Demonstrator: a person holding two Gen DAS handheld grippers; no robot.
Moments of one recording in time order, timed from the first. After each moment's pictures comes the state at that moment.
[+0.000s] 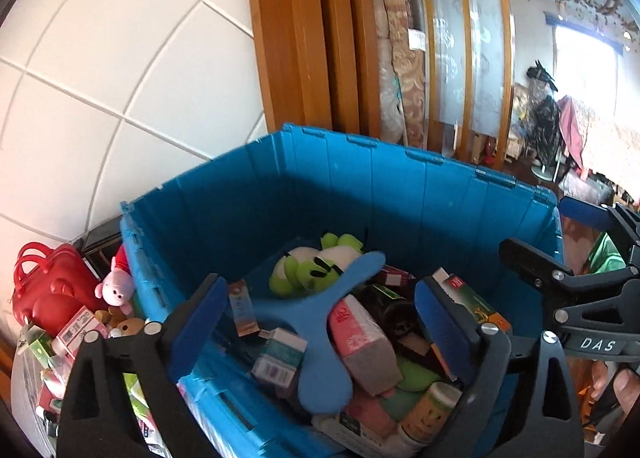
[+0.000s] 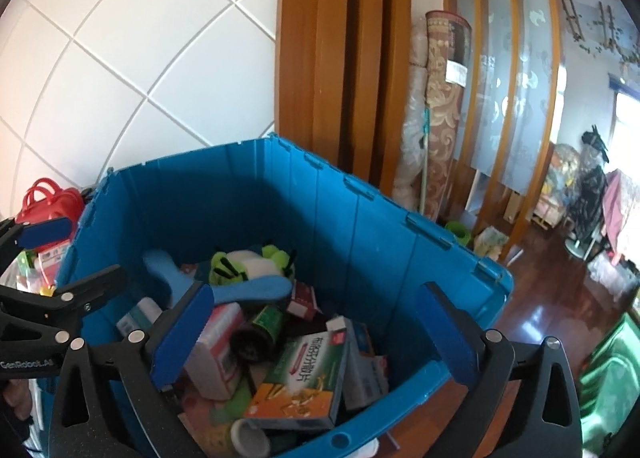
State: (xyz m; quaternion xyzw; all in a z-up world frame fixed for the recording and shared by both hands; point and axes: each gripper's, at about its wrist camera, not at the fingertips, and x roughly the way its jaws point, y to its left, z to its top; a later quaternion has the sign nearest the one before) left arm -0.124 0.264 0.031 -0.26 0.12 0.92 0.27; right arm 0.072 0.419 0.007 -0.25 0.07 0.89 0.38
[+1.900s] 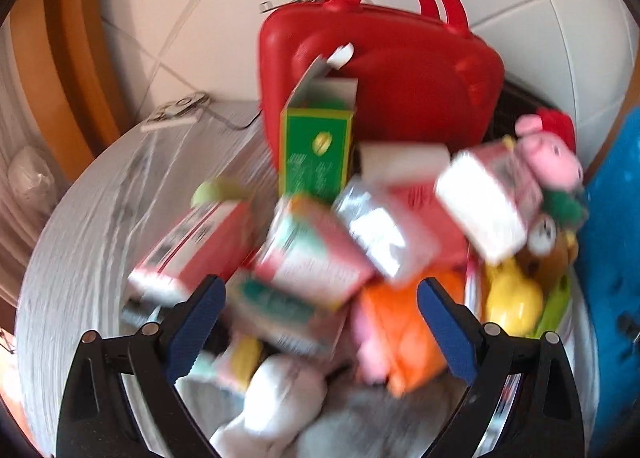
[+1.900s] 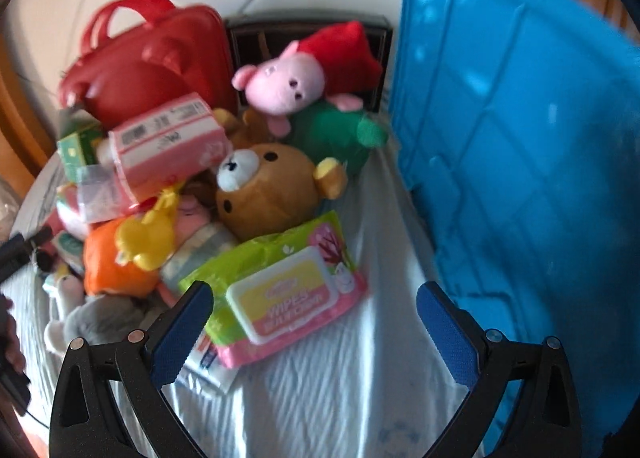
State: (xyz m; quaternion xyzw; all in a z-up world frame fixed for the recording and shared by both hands) left arm -0.315 -0.251 -0.168 -0.42 -0.07 0.90 -0.08; right arm -0.328 0.219 -0.181 -0.48 0.09 0.85 0.19
